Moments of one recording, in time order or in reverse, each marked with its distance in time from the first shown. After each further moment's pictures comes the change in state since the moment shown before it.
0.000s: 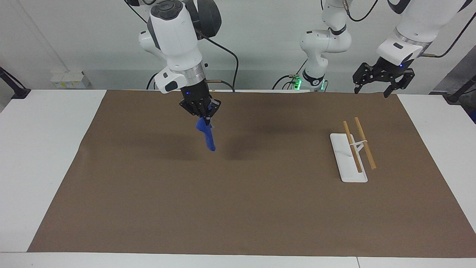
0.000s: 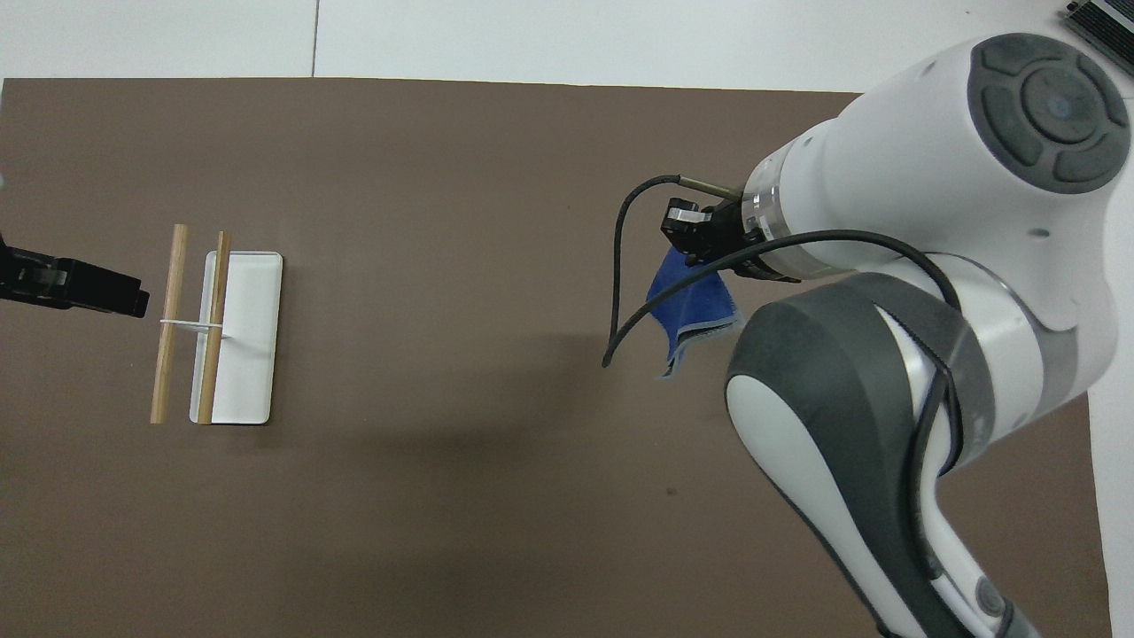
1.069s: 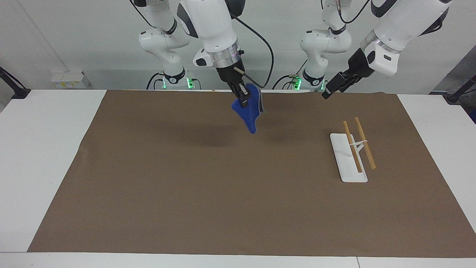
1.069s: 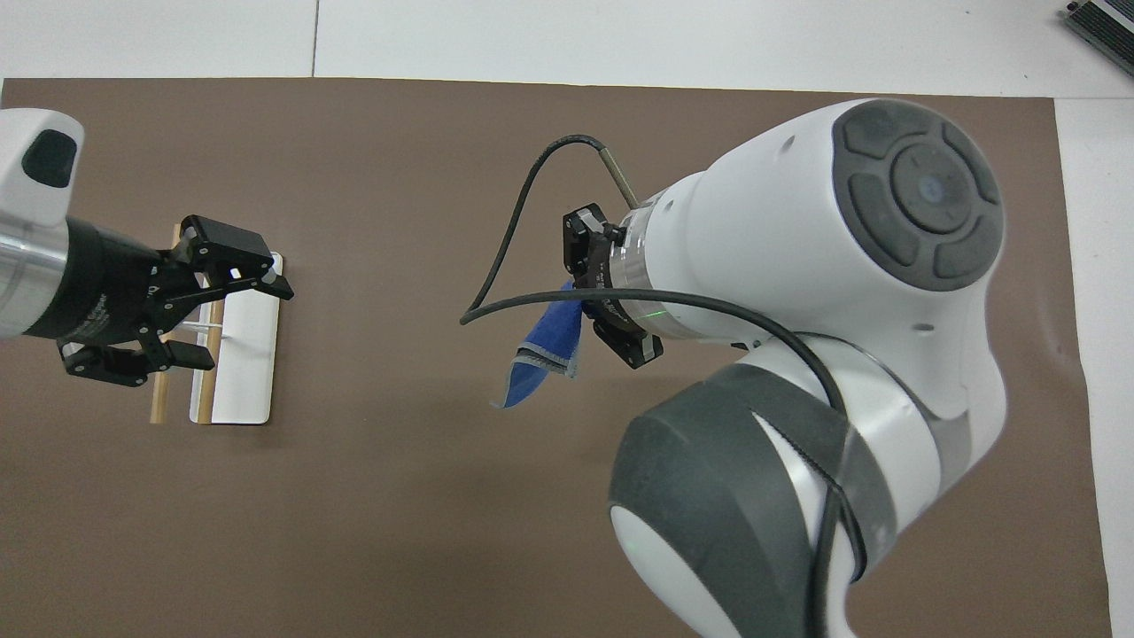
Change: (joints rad) left arm -0.044 -0.051 -0.043 -0.144 -0.326 0.076 -0.892; right arm 0.047 0.000 0.099 0.031 0.059 0.061 0.865
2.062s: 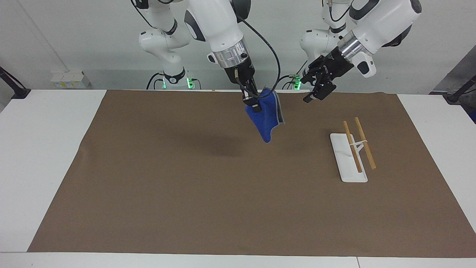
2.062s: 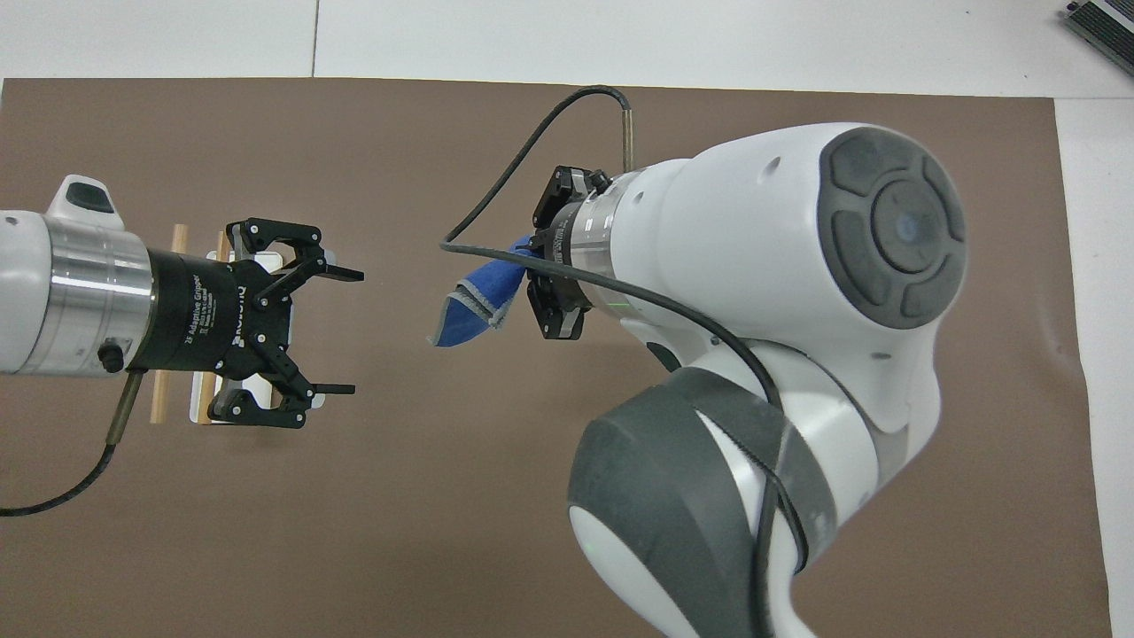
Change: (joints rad) left arm -0.056 -0.073 0.001 -0.177 -0.271 0.225 -0.798; right arm 0.037 0.033 0.004 -0.001 0.026 0.209 0.481
